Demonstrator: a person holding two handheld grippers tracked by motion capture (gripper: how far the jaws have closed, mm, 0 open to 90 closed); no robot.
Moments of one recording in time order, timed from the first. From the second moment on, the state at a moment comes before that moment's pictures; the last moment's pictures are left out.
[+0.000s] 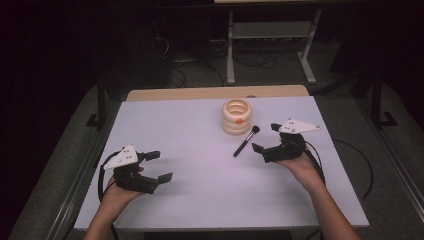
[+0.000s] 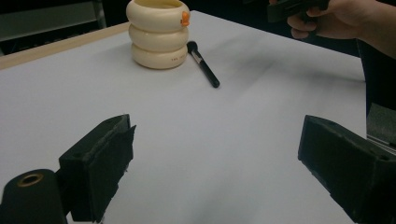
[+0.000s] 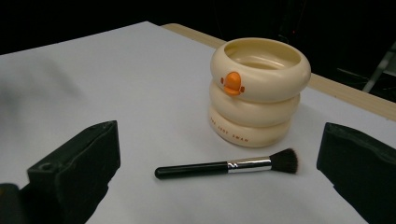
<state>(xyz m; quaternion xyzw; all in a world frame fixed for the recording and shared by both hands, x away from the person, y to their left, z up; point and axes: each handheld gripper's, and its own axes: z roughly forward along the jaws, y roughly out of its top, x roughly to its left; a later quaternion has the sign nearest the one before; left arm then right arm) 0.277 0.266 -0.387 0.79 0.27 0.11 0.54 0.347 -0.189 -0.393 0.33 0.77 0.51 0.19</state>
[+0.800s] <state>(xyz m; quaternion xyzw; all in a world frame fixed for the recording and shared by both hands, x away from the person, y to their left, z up) 0.278 0.267 -0.389 0.79 0.27 0.11 0.54 0.374 -0.179 -0.388 0.32 0.77 0.51 0.19</state>
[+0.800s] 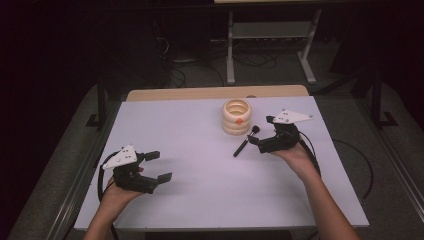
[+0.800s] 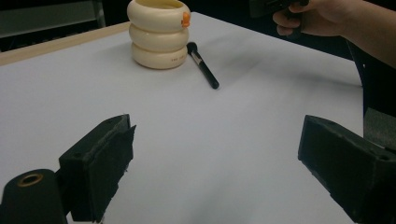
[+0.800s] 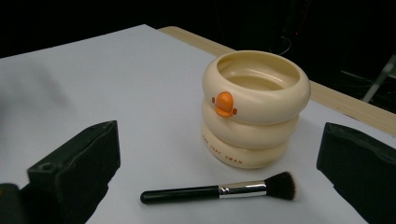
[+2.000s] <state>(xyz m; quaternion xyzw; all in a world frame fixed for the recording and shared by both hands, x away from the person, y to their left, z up) 0.276 0.269 -0.386 0.78 0.27 0.10 0.55 0.404 -0.154 -0.392 0.26 0.88 0.39 0.13</state>
